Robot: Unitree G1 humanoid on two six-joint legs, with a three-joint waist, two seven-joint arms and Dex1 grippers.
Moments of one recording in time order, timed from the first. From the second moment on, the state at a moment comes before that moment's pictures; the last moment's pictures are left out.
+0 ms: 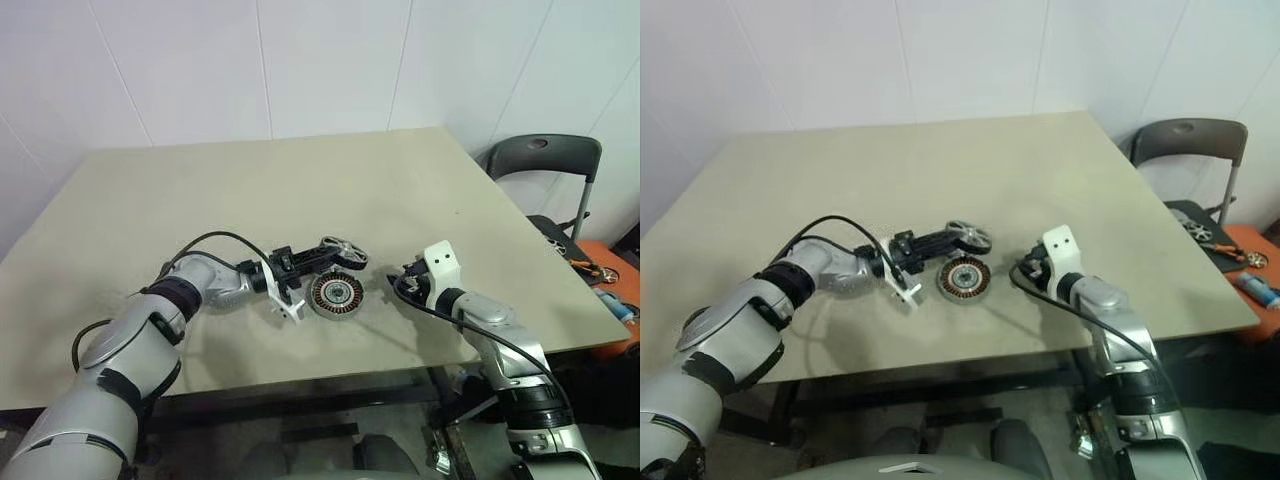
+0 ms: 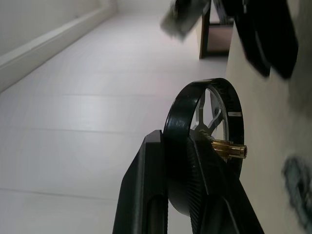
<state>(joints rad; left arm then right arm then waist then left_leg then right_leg) -0.93 0.49 -0.85 0.97 1.16 -1.04 0.91 -0.26 -0.40 0.02 -0.01 0.18 0.58 0.45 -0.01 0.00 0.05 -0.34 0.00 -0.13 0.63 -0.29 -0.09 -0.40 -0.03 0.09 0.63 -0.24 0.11</state>
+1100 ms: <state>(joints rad) -0.83 0.56 -0.74 0.81 1.12 -0.99 0.81 -0.27 -0.38 0.03 0.02 0.14 0.56 0.45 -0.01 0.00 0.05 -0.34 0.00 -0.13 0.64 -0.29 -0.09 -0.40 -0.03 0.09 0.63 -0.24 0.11</state>
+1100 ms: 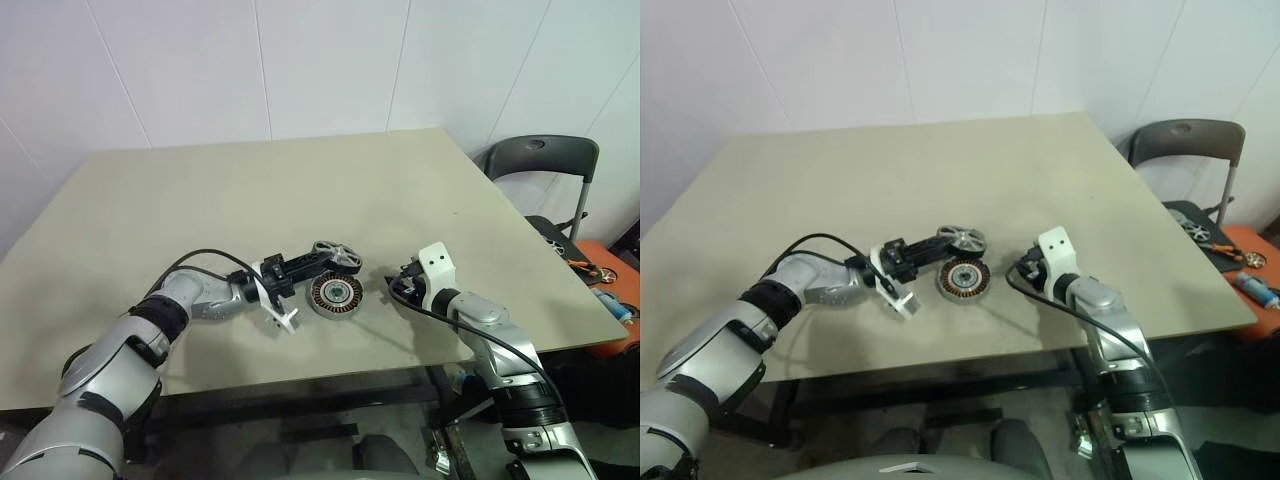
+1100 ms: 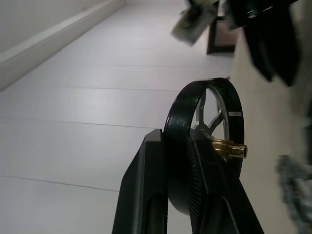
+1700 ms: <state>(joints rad) -0.82 0.52 -0.77 0.89 1.12 -1.02 0.79 -0.27 -0.38 0.03 0.02 0.14 0.55 0.45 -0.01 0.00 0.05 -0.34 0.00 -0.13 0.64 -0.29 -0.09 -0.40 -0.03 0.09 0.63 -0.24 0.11</state>
